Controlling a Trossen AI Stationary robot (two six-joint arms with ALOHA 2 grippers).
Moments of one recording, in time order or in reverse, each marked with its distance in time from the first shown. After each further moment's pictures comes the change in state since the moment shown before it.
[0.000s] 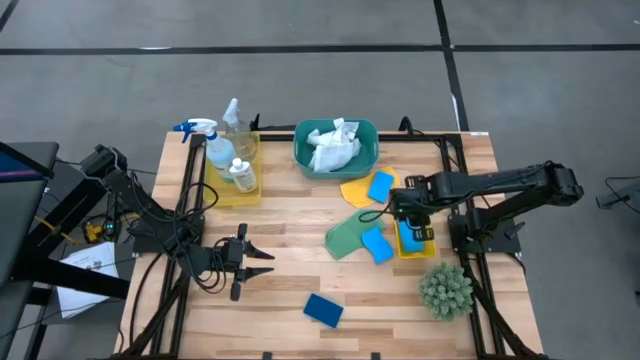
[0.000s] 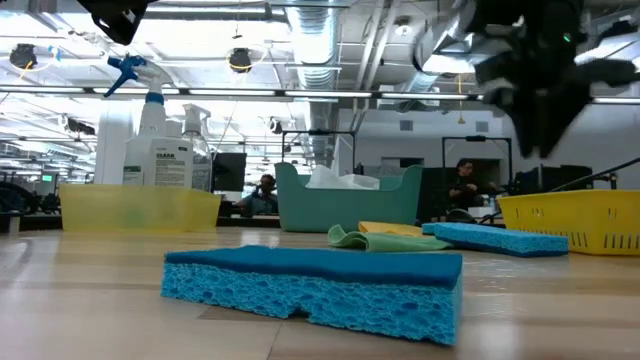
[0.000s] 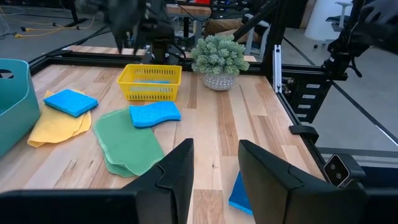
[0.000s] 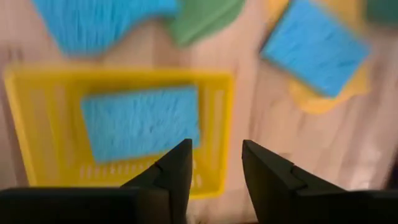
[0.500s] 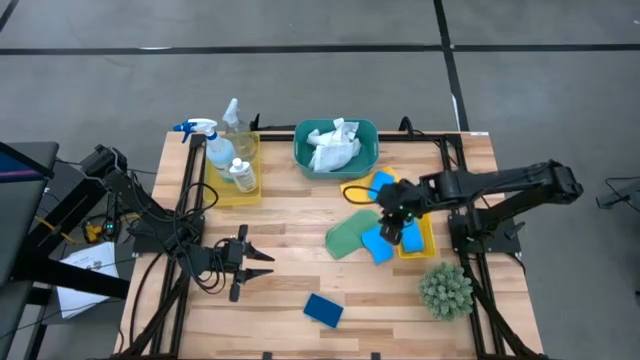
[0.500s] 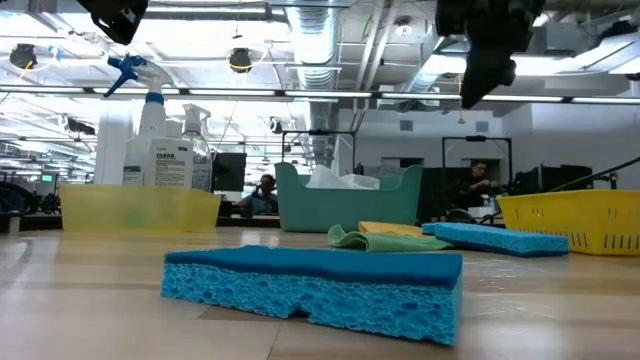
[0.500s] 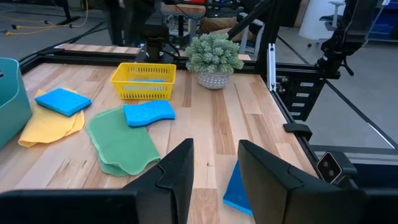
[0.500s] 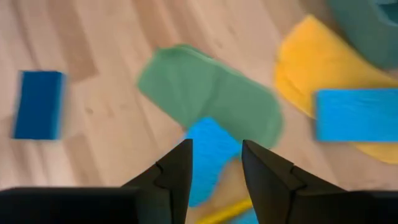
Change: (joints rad) left arm 0.000 0.000 0.000 0.001 0.024 -0.003; right arm 0.075 0.006 0.122 0.284 -0.093 0.580
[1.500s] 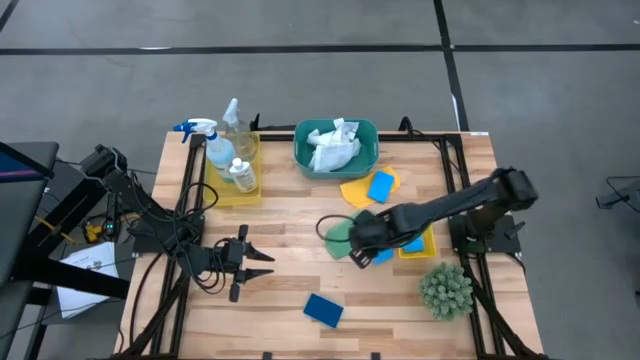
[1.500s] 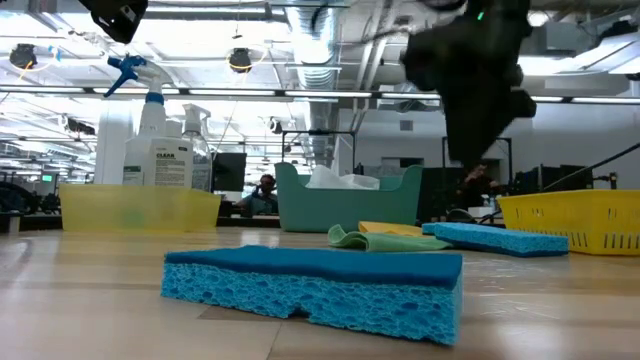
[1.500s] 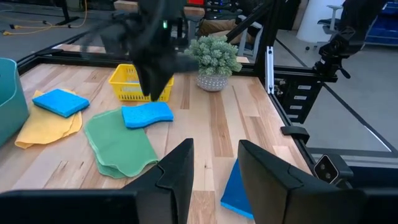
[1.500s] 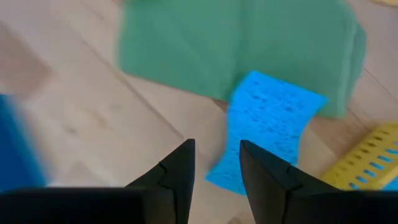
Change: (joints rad) left arm 0.000 0.000 0.000 0.012 0.003 -0.003; right arm 0.156 0.418 0.124 -0.021 0.008 0.532
